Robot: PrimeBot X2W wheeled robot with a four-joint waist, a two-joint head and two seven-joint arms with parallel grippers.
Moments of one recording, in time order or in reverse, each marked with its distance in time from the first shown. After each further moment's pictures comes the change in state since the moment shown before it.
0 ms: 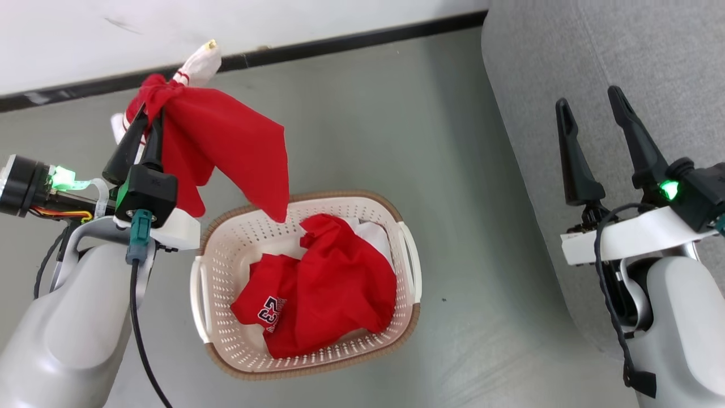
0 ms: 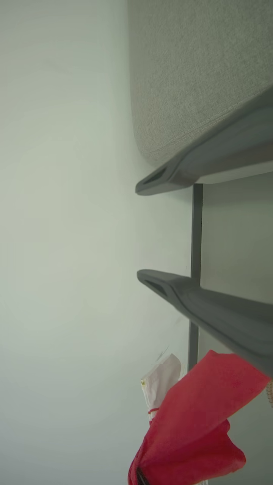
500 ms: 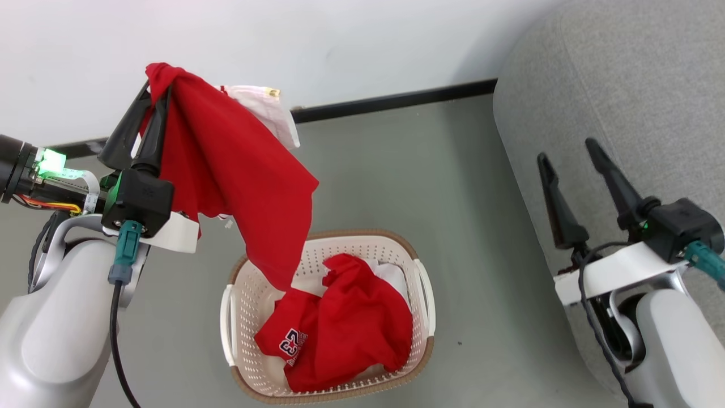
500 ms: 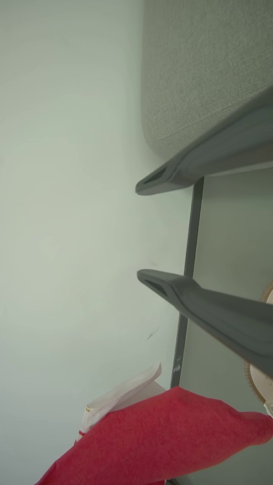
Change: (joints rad) left arm 0.030 0.068 -0.006 -0.220 0.001 -0.028 -0.003; right arm 0.079 -0.049 0.056 0.053 -0.009 0.000 0.000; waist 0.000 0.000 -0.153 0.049
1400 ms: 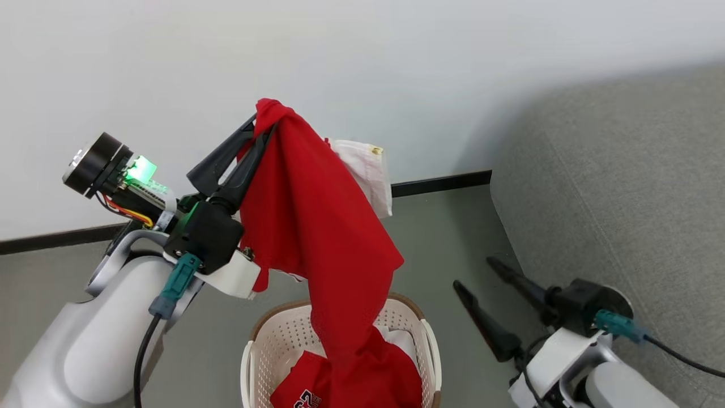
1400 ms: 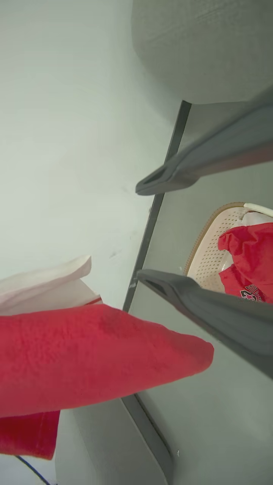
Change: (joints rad) left arm 0.008 -0.017 -0.126 -0.131 -0.055 -0.166 -0.001; right arm 0.073 -0.165 0.409 0.076 0.233 0.000 0.010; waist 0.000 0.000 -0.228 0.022
